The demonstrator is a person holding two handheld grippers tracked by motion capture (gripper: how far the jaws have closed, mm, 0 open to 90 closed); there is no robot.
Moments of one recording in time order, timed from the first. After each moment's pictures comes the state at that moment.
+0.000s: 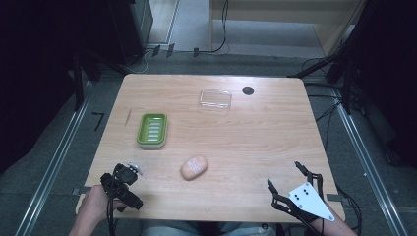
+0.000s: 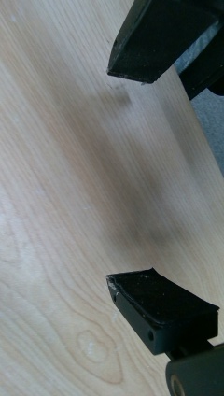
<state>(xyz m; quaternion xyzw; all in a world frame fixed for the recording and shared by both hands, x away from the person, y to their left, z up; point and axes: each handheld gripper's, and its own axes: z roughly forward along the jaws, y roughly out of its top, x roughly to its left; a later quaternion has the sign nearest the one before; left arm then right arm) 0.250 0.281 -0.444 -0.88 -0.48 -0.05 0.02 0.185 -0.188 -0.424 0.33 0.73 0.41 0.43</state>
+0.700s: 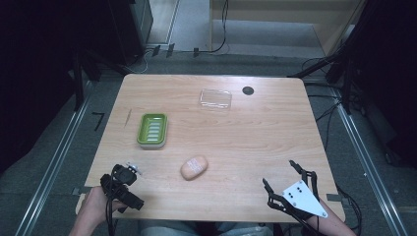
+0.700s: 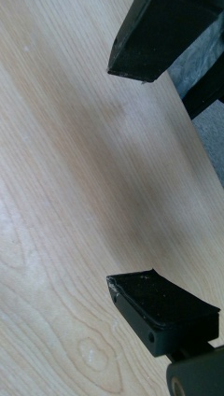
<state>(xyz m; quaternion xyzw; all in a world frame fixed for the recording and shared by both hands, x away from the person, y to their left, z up) 0.246 0.280 -0.438 -0.87 -0.49 -0.05 -0.01 0.190 -0.179 -0.425 0.32 0.74 0.40 0.43</state>
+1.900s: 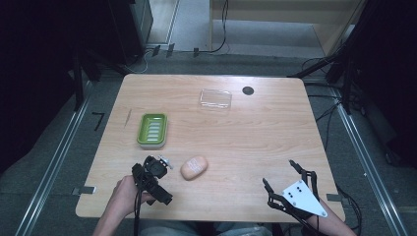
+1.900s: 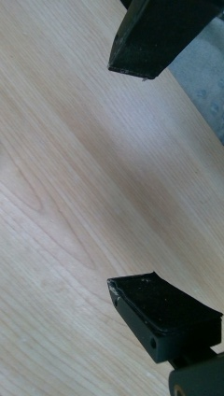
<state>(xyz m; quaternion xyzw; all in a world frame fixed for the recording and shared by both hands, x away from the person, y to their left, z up) 0.265 0.201 -0.424 -0.91 -0.42 -0.05 -0.05 0.192 -0.180 -0.426 0.32 0.75 0.40 0.43</state>
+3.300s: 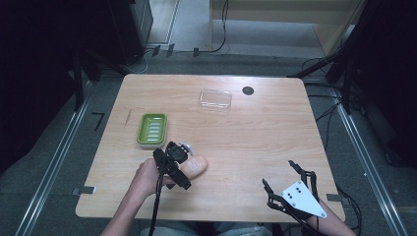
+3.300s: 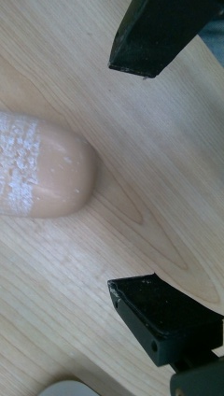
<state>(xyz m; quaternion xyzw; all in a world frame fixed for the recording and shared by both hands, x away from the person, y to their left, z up) 0.306 0.154 -0.420 -0.92 -0.39 -0.05 -0.06 0.191 -0.179 -0.426 0.31 0.75 0.40 0.43</state>
